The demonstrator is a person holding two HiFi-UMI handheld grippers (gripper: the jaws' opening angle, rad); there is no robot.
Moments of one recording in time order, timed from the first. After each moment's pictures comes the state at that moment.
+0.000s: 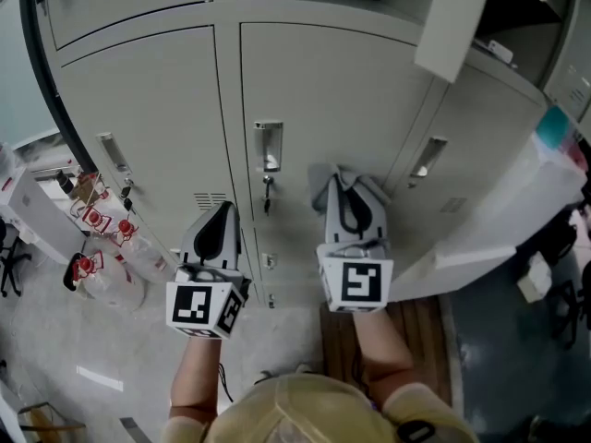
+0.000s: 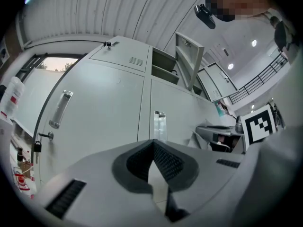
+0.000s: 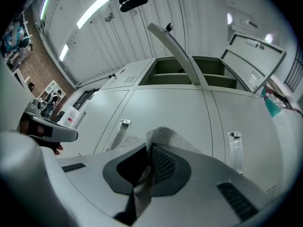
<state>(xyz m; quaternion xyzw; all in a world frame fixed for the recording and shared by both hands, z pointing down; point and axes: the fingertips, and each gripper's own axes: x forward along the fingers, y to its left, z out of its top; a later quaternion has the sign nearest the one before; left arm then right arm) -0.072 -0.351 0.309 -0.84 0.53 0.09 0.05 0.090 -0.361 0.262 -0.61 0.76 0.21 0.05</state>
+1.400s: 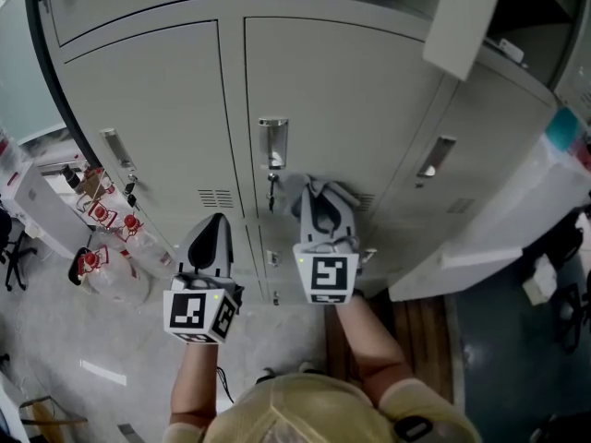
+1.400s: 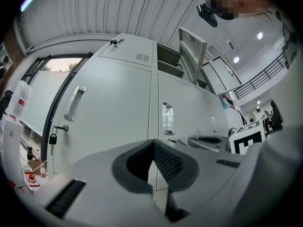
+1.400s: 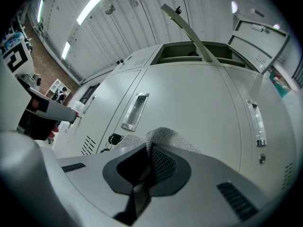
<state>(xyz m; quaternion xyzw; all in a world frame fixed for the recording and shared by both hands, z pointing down) -0.098 -0.347 0.341 -0.83 0.56 0.07 0.03 0.052 -0.397 0.335 -0.59 0.78 0.18 0.00</state>
